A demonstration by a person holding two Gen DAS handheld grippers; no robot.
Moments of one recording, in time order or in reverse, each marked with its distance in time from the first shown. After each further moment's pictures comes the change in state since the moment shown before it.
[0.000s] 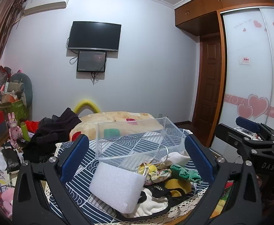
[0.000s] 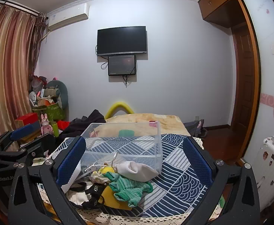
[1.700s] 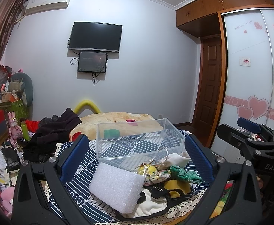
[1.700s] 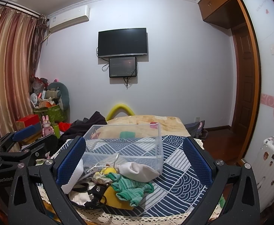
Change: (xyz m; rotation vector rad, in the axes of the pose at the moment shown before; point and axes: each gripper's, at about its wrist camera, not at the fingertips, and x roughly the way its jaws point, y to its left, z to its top) left arm -0.001 0.002 0.002 -0.010 -0.003 0.002; right arm -0.007 0.003 0.005 0.000 -0.010 0.004
